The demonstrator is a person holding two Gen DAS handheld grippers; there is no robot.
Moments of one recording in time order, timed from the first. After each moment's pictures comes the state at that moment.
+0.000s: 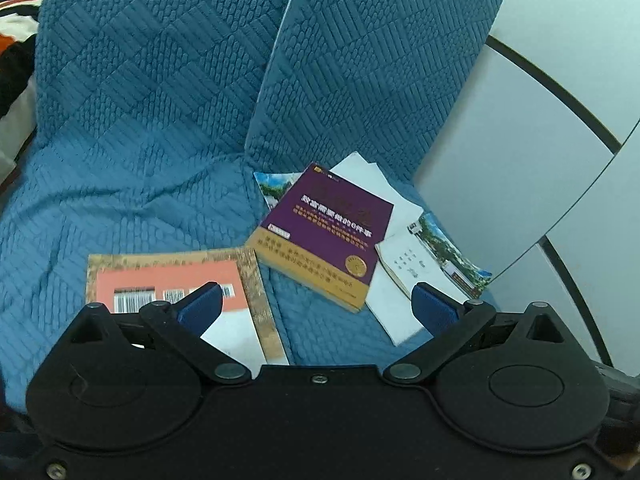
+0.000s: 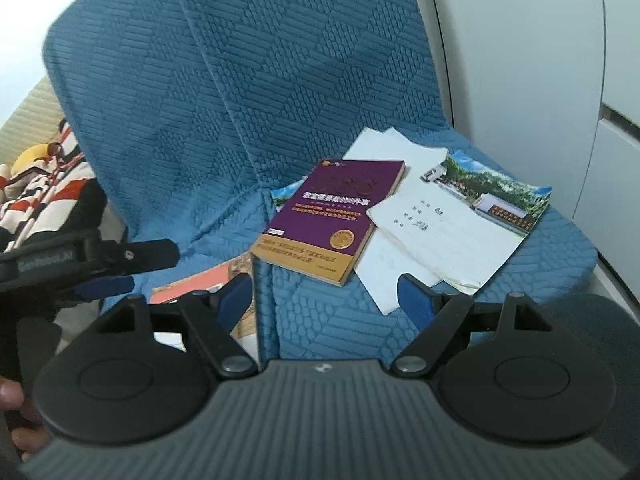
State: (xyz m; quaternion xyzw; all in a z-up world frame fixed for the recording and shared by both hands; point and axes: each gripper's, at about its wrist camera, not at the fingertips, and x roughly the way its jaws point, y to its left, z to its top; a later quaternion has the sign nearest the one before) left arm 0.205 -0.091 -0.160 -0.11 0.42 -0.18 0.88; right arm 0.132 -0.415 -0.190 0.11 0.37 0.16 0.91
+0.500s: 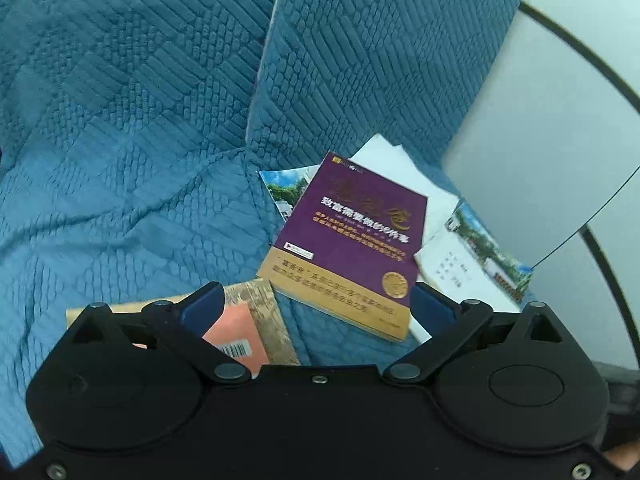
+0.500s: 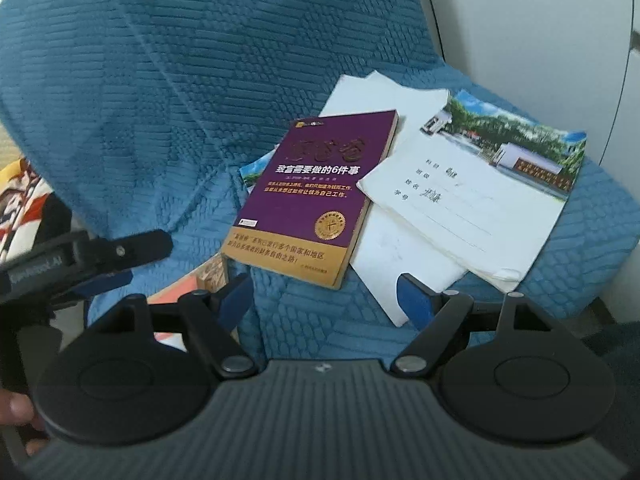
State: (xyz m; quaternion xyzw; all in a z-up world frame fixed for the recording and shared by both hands) left arm 0.291 -0.105 -0.200 -0.07 0.46 -0.19 0.87; right arm 0.206 -0.398 -0.234 0.16 0.45 0.13 0.87
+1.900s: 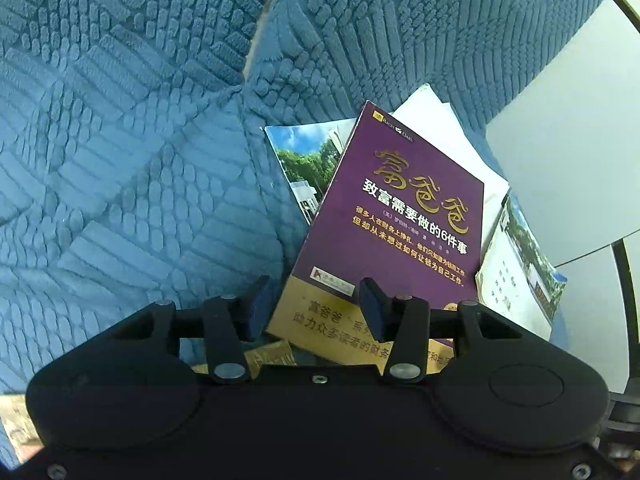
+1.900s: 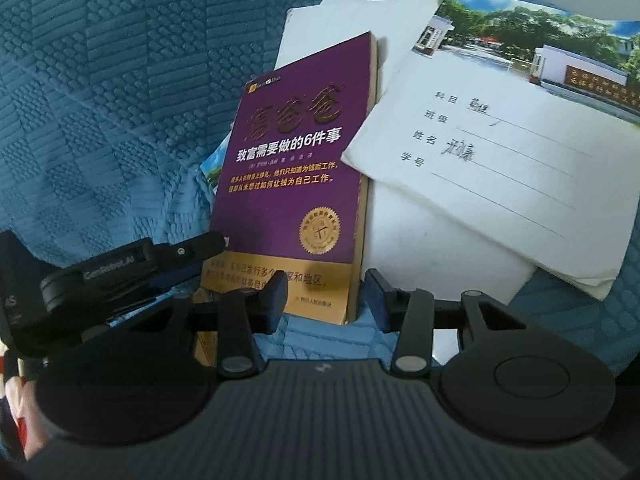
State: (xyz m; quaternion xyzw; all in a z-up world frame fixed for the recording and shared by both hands) left arm 0.406 -0.117 -0.283 -0.11 0.57 -0.21 0.79; right arm 0.282 -0.392 -0.301 0.27 0.54 0.11 0.79
